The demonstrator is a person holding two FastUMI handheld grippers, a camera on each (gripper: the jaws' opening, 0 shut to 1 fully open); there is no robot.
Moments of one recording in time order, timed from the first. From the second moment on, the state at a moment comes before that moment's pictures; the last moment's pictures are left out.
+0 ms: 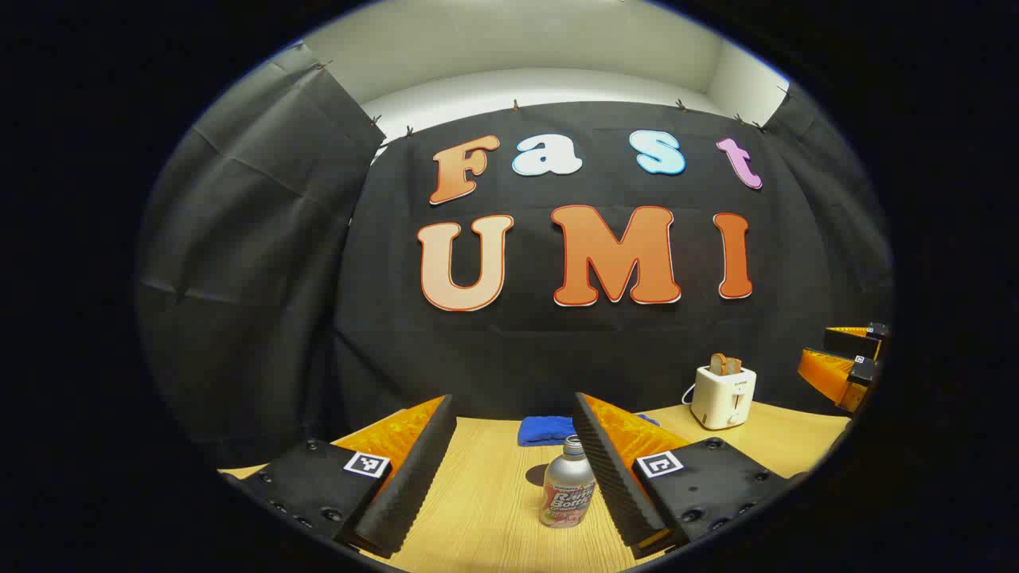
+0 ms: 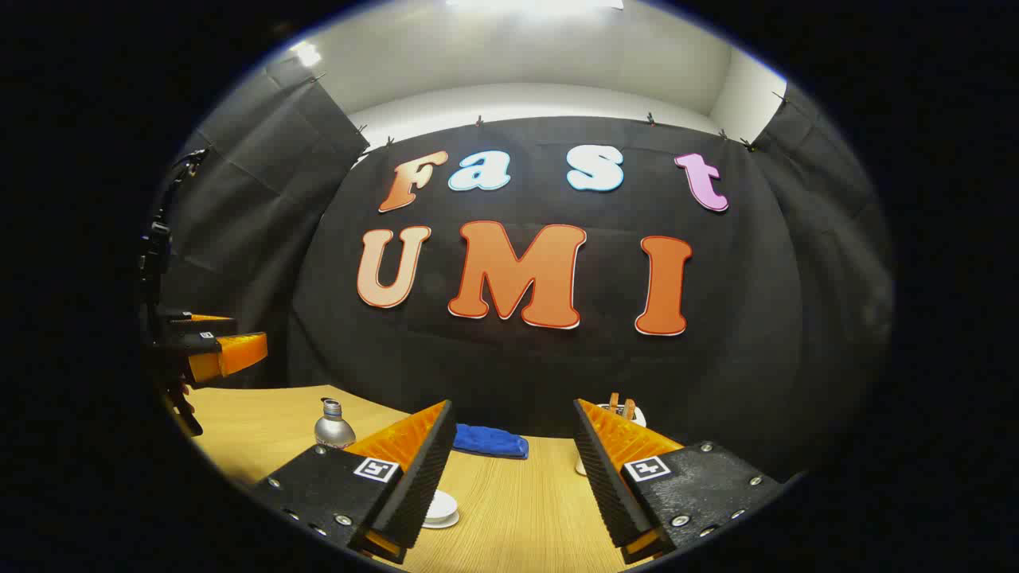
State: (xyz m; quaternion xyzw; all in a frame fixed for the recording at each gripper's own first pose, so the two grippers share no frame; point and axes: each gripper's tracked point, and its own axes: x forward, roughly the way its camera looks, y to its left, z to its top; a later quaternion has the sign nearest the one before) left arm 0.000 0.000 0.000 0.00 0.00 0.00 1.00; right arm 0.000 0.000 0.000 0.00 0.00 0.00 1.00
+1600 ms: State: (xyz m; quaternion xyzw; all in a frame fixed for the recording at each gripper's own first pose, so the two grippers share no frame) left arm 0.012 -0.019 -0.047 0.05 0.04 -0.02 1.00; right arm 0.048 0.071 -0.116 0.04 0.13 0.09 0.99
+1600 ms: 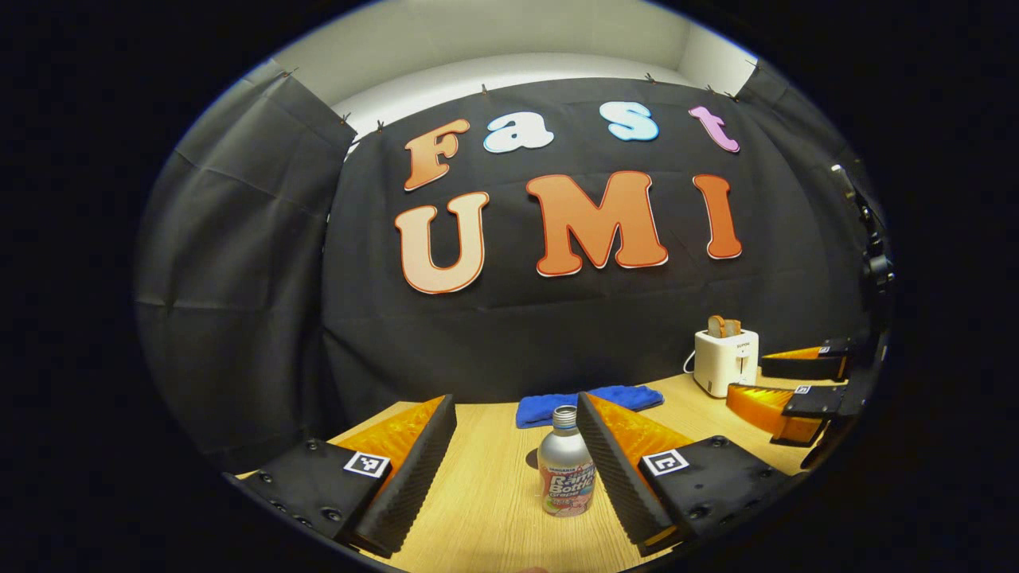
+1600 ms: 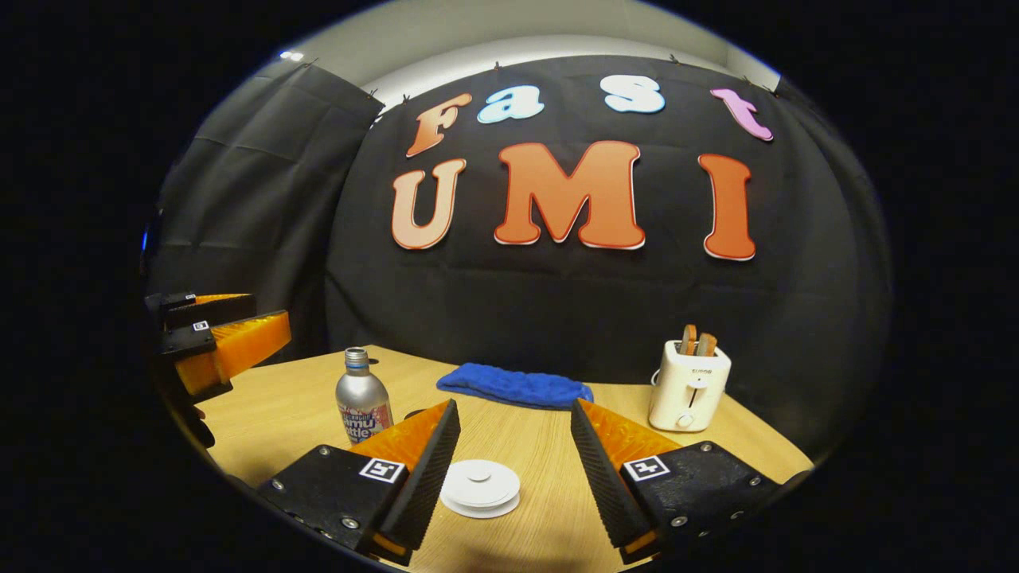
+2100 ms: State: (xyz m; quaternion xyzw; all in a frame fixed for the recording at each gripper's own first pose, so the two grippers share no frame) left arm 0.028 -0.016 -0.084 0.05 0.07 -0.02 1.00; right arm 0.062 0.100 -0.187 0.03 0.22 0.12 0.97
